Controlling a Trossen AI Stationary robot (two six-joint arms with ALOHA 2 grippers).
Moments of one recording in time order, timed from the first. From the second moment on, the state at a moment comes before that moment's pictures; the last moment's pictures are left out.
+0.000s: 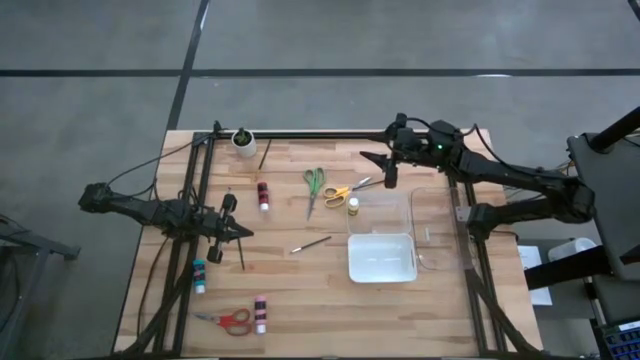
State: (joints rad) left arm -0.26 0.11 0.00 0.03 -0.08 0.04; right arm -0.44 1.10 0.78 0.27 -0.21 -0.09
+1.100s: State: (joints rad) left arm -0.26 0.11 0.00 0.03 -0.08 0.05; right arm -0.44 1.15 0.78 0.27 -0.21 -0.09
